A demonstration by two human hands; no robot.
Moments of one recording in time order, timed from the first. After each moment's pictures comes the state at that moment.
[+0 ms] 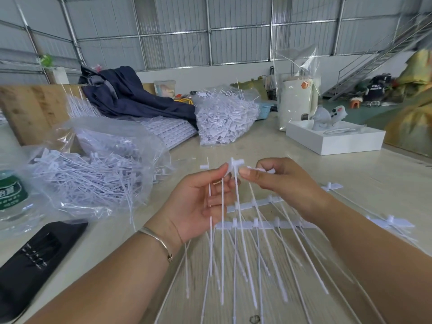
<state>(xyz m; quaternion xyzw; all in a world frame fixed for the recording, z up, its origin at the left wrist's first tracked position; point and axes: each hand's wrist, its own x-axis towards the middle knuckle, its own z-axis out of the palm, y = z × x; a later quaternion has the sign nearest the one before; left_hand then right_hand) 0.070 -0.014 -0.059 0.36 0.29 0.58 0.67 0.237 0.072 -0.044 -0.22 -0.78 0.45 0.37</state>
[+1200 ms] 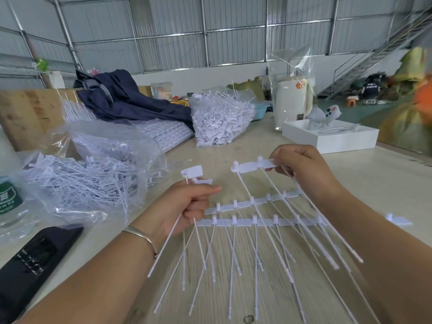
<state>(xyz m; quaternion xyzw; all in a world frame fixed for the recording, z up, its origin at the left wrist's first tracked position) 0.050 -0.010 -0.068 0.37 0.51 0.59 0.50 0.256 0.102 -0.042 -0.21 -0.72 0.46 0.47</state>
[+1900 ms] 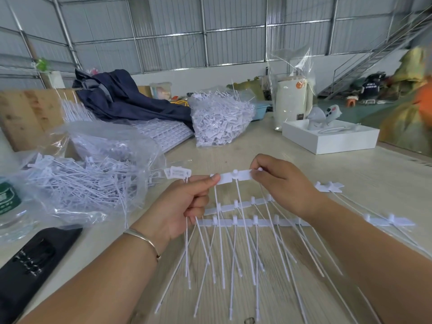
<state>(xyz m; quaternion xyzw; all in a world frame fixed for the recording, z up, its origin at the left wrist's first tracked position) 0.059 -0.013 -0.061 0.36 0.53 0.61 0.47 0.239 0.091 -0.055 -0.26 -0.85 0.29 0.36</state>
